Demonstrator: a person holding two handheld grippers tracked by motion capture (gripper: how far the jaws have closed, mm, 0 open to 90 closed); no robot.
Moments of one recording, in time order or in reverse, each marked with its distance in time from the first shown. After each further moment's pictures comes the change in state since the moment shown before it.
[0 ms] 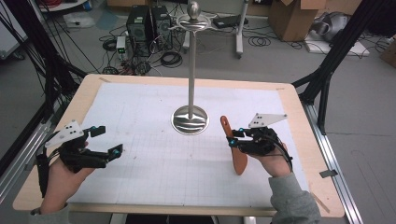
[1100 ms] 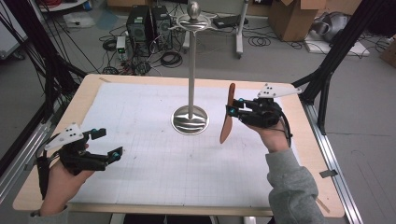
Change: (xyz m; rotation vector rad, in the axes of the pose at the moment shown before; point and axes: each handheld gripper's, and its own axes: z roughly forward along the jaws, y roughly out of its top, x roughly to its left) left arm -0.001 -0.007 -0.002 -0.004 -0.018 -0.009; right arm -0.030 0.061 -0.013 -0.248 0.031 0.029
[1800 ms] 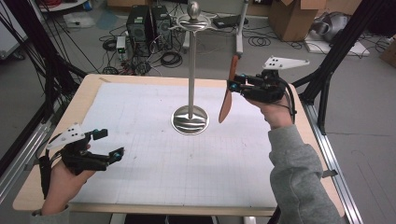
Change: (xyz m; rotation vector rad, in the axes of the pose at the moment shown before) left arm 0.001 -0.003 0.005 0.013 -0.020 -0.012; right arm -0.018 0.059 -0.002 -0.058 0.009 -0.015
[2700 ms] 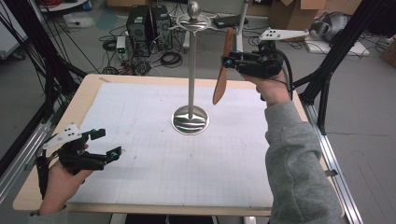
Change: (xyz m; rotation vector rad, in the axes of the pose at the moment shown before) left arm 0.005 -0.001 -0.005 -0.012 0.008 -0.018; right arm -0.007 0.056 0.014 -0.029 0.014 0.008
